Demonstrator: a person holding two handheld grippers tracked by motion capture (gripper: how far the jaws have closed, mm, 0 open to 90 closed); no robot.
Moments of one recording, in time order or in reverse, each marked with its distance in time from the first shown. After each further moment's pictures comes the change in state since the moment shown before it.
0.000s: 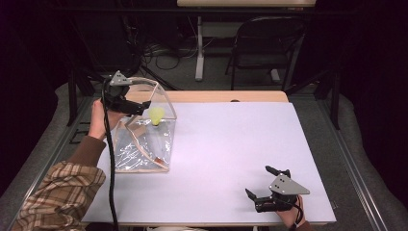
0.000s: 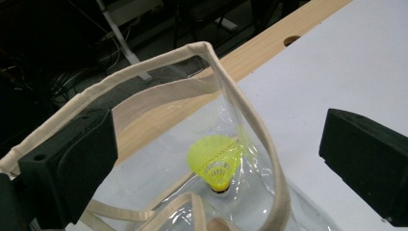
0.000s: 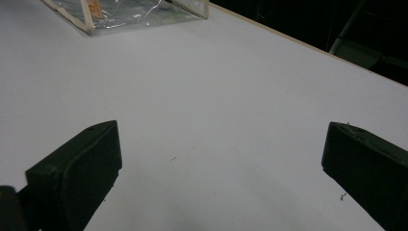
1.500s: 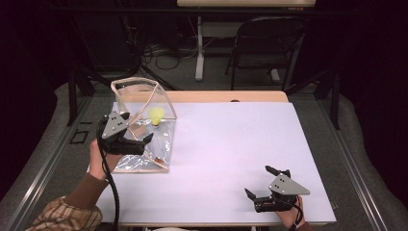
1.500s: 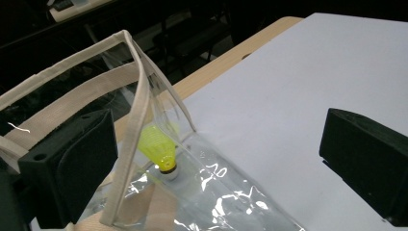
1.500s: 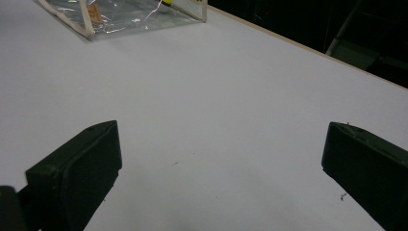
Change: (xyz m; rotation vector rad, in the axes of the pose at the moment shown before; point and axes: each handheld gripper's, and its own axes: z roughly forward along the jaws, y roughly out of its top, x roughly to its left) left arm -0.080 -0.071 -0.052 -0.196 -0.015 0.050; right arm 0.002 0.004 -0.001 -0.008 -0.010 0.006
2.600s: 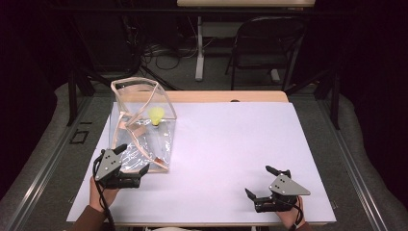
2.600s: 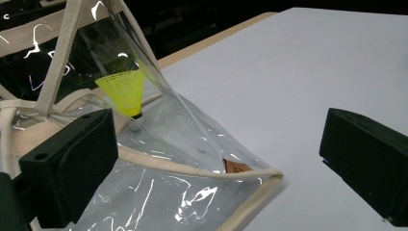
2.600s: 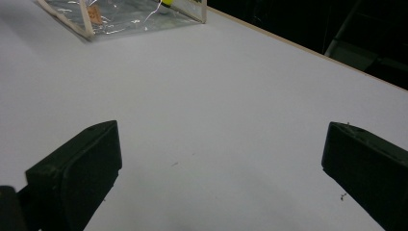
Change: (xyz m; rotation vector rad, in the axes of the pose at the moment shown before) left arm -0.033 -0.093 -0.019 -0.067 -0.019 -0.068; right arm 0.000 0.000 -0.001 -0.002 -0.001 -0.002
